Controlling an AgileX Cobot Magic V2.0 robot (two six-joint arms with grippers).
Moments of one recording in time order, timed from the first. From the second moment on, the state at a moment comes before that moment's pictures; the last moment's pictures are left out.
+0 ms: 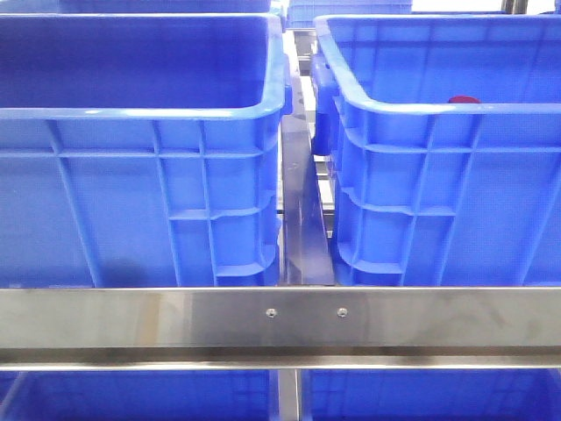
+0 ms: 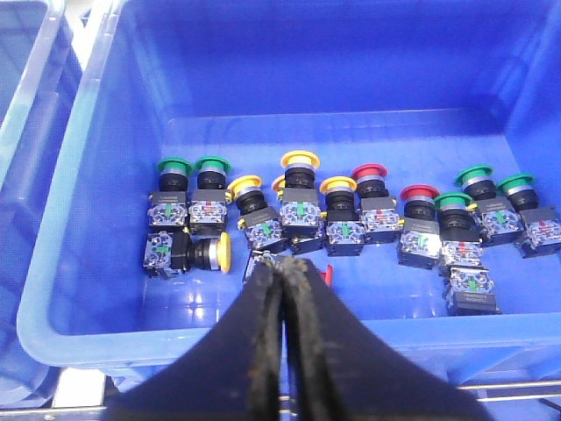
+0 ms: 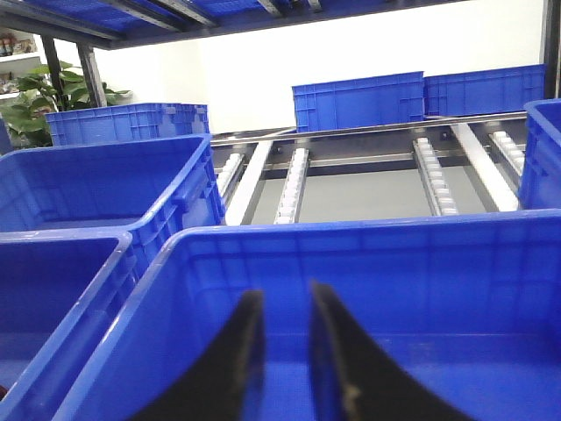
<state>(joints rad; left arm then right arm) -0.14 0.64 -0.79 0.13 0.67 -0.20 0.06 0.57 -0.53 1.56 0.02 -1.42</state>
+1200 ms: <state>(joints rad) -0.14 0.87 -0.89 0.12 0.64 -0.17 0.06 0.57 -0.53 1.56 0.05 -1.42</state>
